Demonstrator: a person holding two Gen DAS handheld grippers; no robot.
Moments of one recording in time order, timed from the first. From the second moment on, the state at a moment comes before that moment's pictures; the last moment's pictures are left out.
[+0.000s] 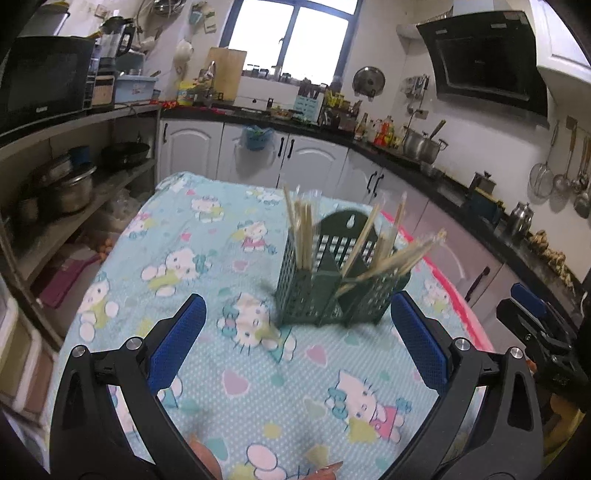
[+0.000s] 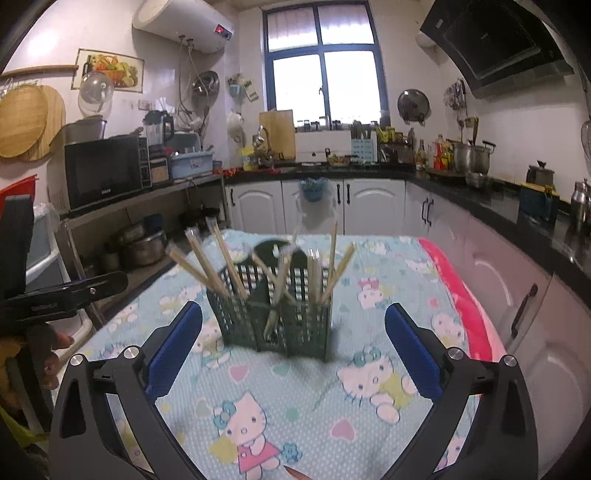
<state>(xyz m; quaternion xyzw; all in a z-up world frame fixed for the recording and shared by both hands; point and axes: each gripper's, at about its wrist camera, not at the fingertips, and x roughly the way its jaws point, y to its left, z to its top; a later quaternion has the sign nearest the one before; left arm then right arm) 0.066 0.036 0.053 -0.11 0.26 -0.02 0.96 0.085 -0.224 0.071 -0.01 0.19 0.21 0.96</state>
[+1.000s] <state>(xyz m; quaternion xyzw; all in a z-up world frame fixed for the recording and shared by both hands) 0.031 0.005 0.000 -0.07 0.20 -0.01 0.98 0.041 -0.234 0.017 0.01 0.10 0.16 0.98</state>
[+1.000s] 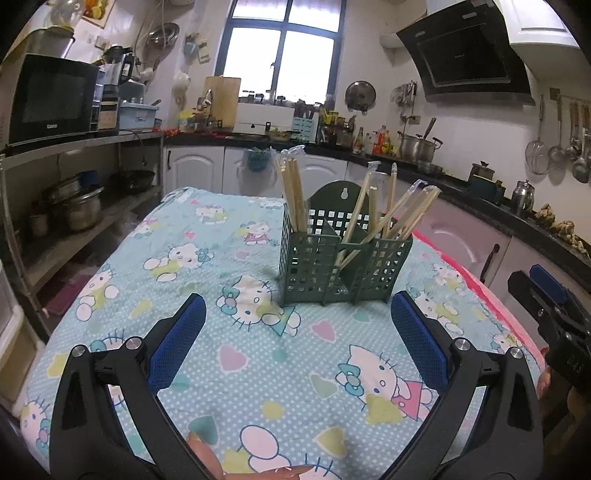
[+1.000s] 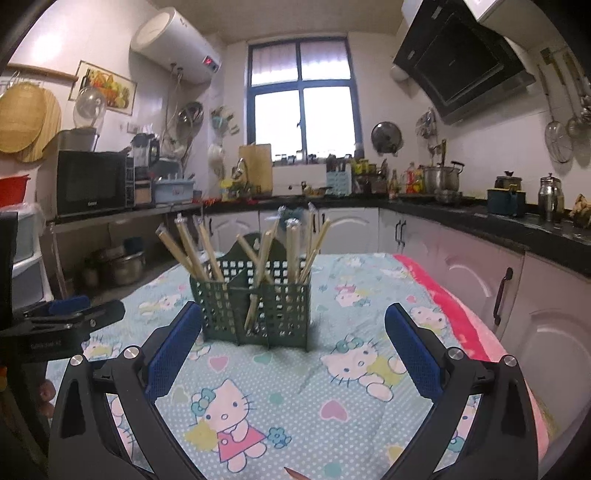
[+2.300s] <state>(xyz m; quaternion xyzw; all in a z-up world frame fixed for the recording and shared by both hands) 0.029 0.008 0.001 -0.07 0.19 0.00 0.98 0.040 -0.231 0.010 0.01 0.11 0.16 0.98</state>
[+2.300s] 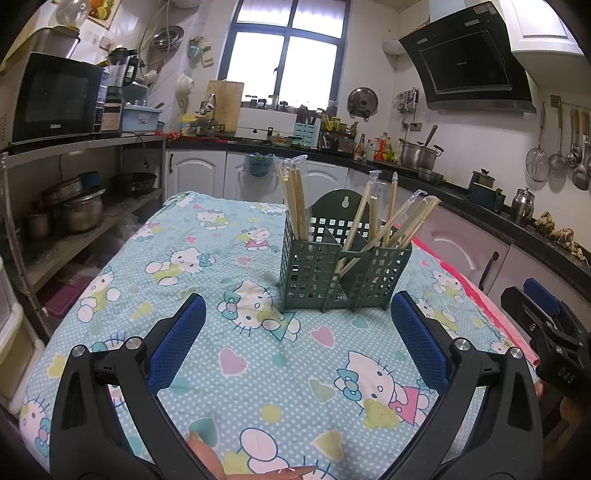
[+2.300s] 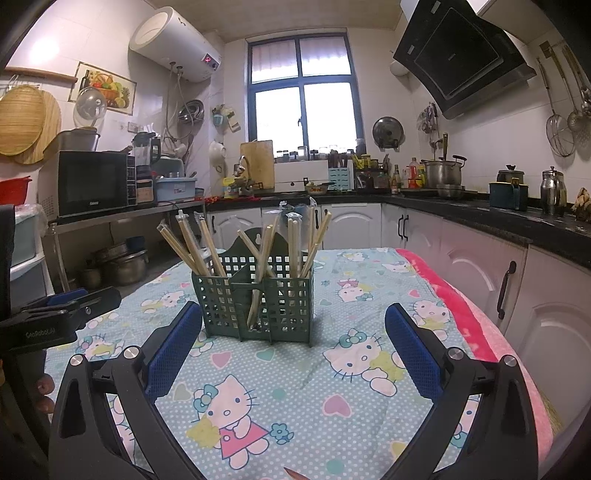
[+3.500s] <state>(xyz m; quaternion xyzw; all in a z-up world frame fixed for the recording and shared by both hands) 0.030 0.013 0.000 -0.09 0.20 0.00 0.97 0.039 -0.231 0.013 0.01 0.10 0.16 0.98</state>
